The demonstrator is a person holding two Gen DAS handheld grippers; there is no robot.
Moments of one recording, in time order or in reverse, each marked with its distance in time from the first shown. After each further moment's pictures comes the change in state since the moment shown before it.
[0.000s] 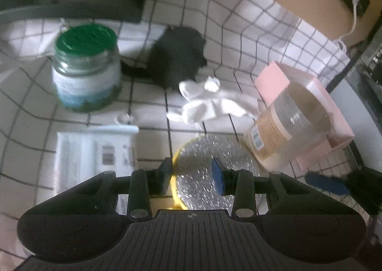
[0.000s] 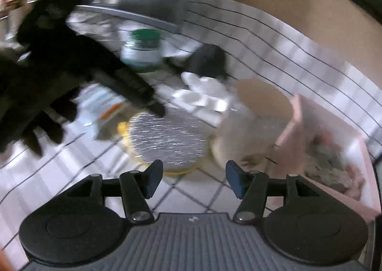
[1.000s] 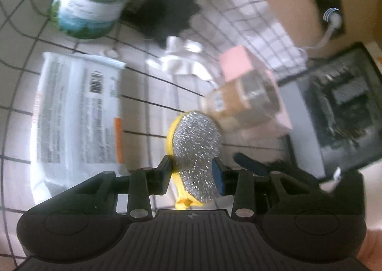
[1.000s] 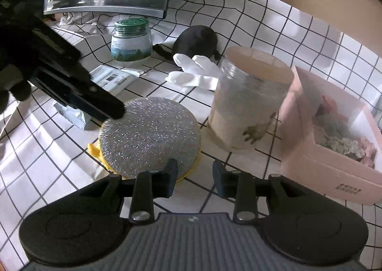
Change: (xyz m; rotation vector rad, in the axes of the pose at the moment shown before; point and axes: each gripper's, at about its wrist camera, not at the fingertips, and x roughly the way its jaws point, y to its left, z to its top) left arm -0.024 0.052 -0.018 -0.205 0.166 -0.412; right arm 0.013 -0.003 -0.020 0.073 0.007 0.027
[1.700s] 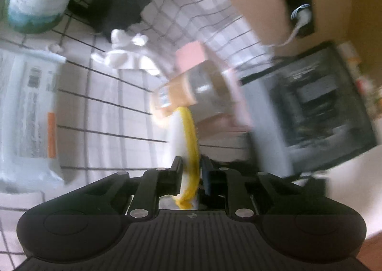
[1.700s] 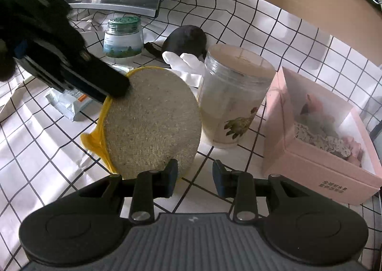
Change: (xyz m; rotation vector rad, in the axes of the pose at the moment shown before) left arm 0.018 -0.038 0.003 0.001 -0.004 -0.087; right arm -0.007 -0.006 -0.008 -0.031 -0.012 -0.041
